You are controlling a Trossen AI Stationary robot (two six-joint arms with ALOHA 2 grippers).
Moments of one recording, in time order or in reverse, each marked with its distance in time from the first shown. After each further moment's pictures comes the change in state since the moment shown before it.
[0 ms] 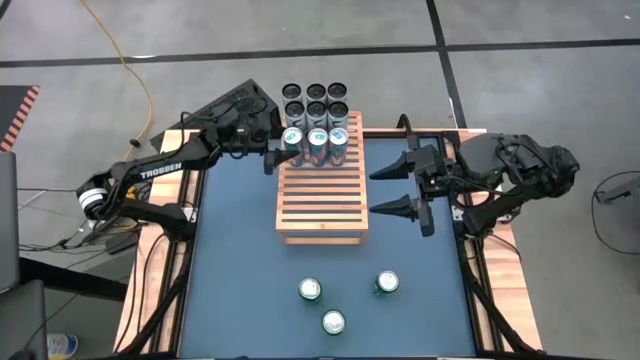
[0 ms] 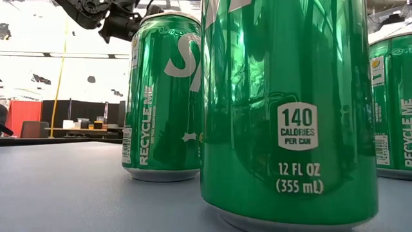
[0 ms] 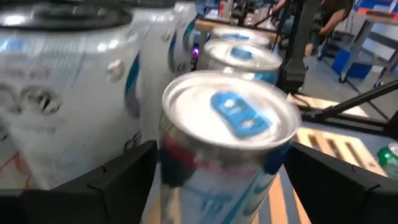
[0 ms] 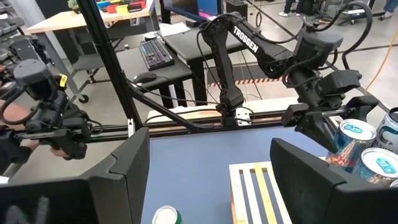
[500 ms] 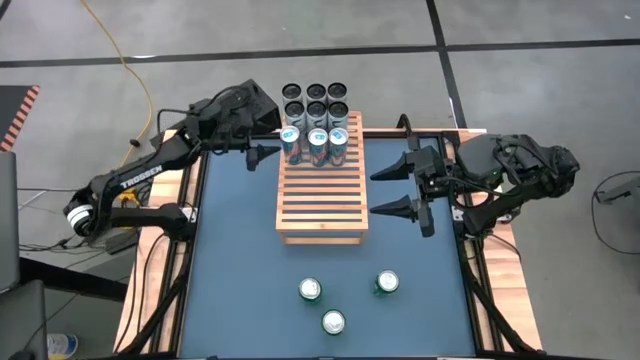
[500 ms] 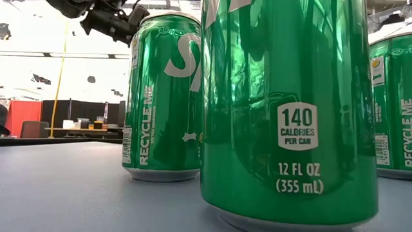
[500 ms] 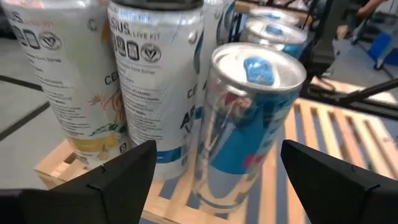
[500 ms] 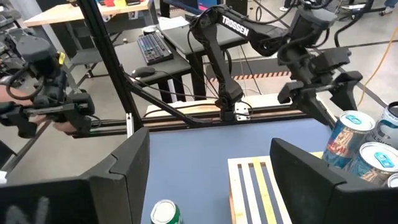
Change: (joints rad) left arm 0.112 -0.167 0.000 -0.285 -0.006 0.072; right arm 0.000 0.000 0.000 -0.023 -0.001 0.000
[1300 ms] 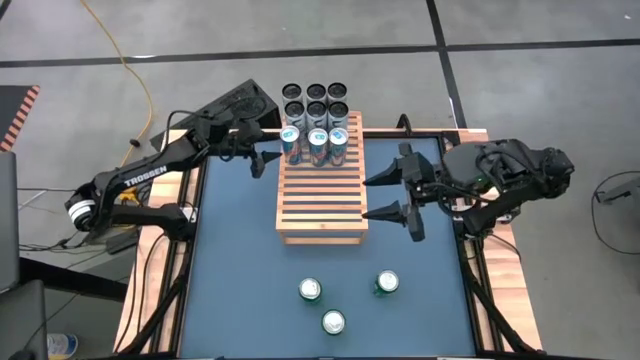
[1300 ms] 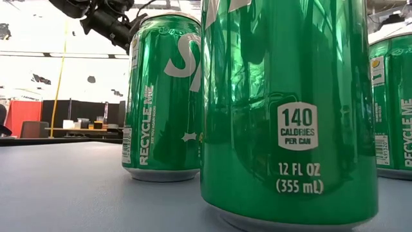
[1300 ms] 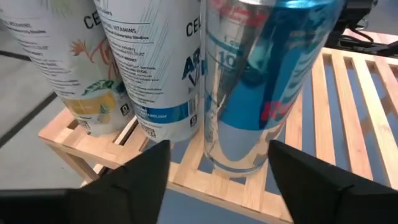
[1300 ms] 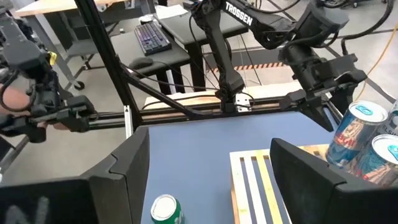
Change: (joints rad) left arm -0.069 0.033 0.000 -0.113 -0.154 0.124; right arm 0.000 0.037 -0.001 -0.004 -0.002 0.018
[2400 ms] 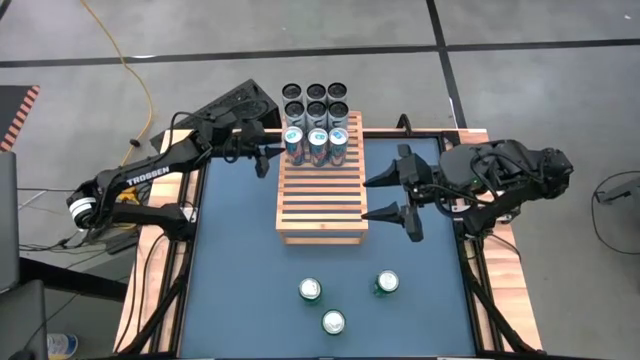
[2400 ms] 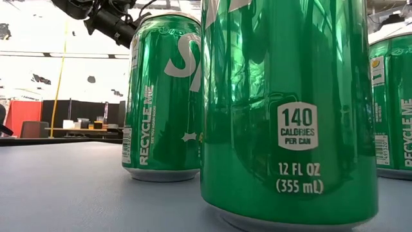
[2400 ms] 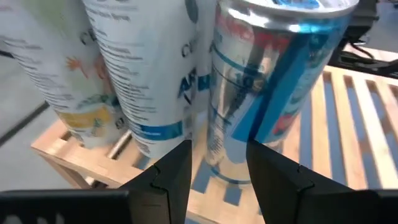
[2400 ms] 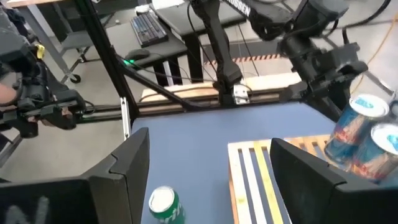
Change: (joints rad) left arm -0.043 0.022 0.000 0.065 -0.050 -0.061; right arm -0.004 0.008 0.000 -0.028 0.001 0.008
